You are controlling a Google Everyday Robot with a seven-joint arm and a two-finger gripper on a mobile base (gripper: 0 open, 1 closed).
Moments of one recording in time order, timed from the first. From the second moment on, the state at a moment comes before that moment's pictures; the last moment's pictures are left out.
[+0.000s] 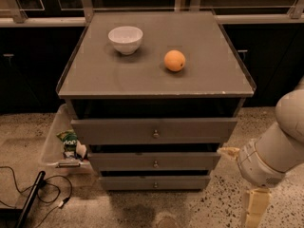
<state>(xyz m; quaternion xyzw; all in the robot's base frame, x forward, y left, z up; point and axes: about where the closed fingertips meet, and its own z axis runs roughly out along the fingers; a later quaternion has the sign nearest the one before) 0.344 -0.210 0.725 -0.68 0.71 0.12 0.11</state>
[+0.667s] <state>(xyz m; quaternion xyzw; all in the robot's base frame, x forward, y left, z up) 0.345 -0.208 0.687 -0.67 0.72 0.15 0.10</state>
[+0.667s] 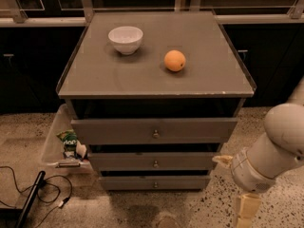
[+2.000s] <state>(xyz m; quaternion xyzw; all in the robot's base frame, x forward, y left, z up) 0.389 -0.224 0.488 -0.69 0.68 0.20 0.12</state>
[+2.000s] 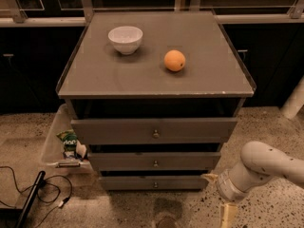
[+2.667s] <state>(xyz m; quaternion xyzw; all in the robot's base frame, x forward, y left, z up) 0.413 -0.220 0.404 -0.67 0.70 0.23 0.10</state>
